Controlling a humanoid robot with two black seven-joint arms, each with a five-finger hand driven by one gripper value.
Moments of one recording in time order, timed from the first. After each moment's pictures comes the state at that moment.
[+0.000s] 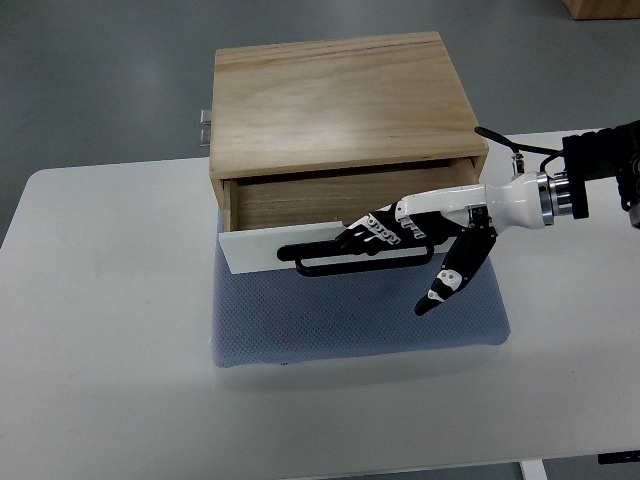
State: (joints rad) left arm 0.01 0.00 0.14 -0.12 0.10 -0.07 -0.04; right arm 1.23 -0.81 0.00 1.51 -0.68 0.56 0.30
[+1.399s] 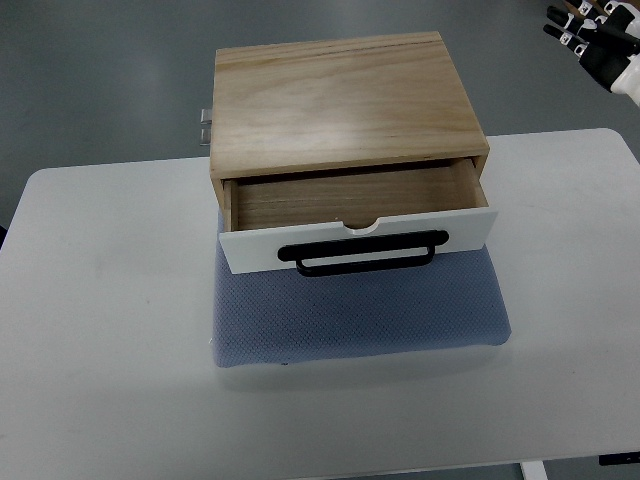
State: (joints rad) left arm 0.01 0.00 0.14 -0.12 0.10 -0.07 -0.04; right arm 1.04 -0.47 0.34 0.39 0.24 0.42 0.28
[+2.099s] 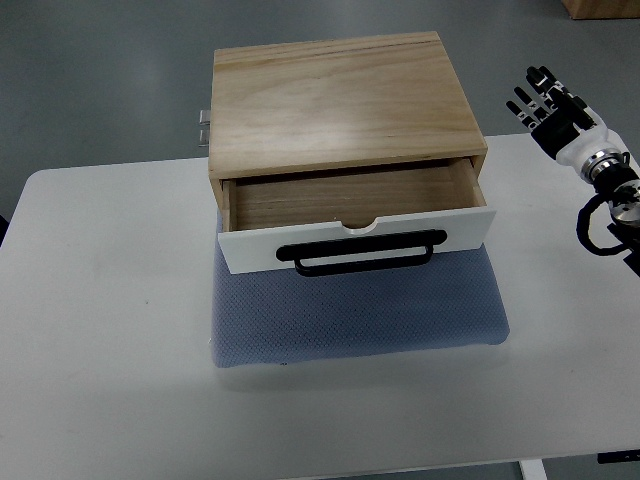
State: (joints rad) left arm 0.01 0.00 0.14 -0.12 0.10 -0.07 -0.04; right arm 0.90 -0.33 0.42 0.37 0.61 0.42 0.15
